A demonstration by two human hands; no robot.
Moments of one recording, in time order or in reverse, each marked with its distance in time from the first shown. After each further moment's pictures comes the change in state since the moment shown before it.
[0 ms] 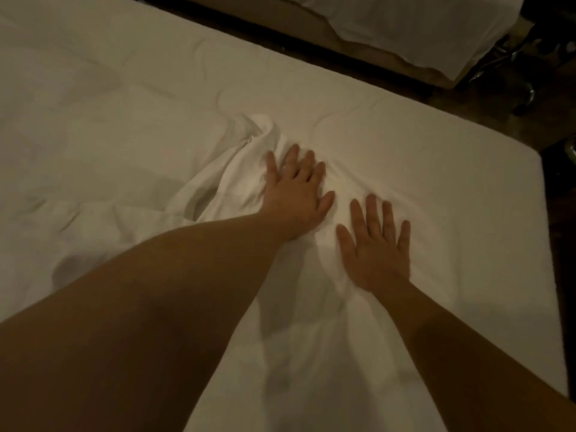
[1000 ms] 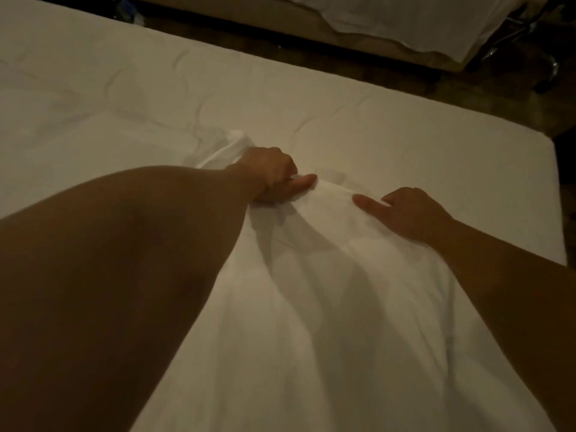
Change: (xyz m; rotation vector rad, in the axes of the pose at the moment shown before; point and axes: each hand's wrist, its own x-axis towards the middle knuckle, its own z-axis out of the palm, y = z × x) left_hand 0.072 -0.024 -0.052 0.049 -0.193 0.127; right_hand 0.093 0.085 -0.075 0.242 -0.183 -0.080
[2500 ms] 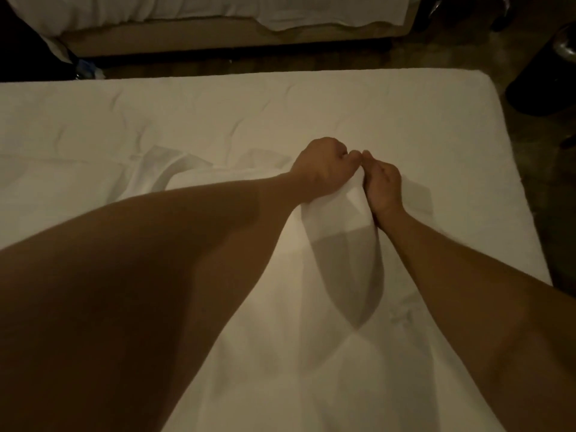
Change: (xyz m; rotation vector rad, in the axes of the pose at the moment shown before) left_hand 0.052 0.218 -0.023 -0.653 0.085 -0.040; right_hand -0.008 0.079 0.035 1.385 0.428 0.164
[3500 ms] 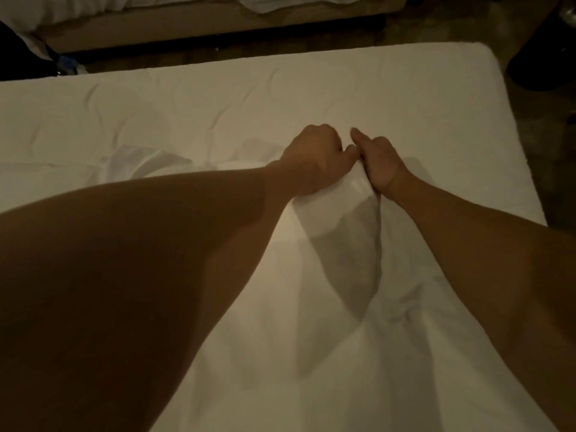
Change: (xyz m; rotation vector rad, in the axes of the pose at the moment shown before) left_hand 0.016 0.006 0.010 0.207 -0.028 0.005; right_hand 0.041 -0.009 -0.021 -0.346 -0.154 0.069
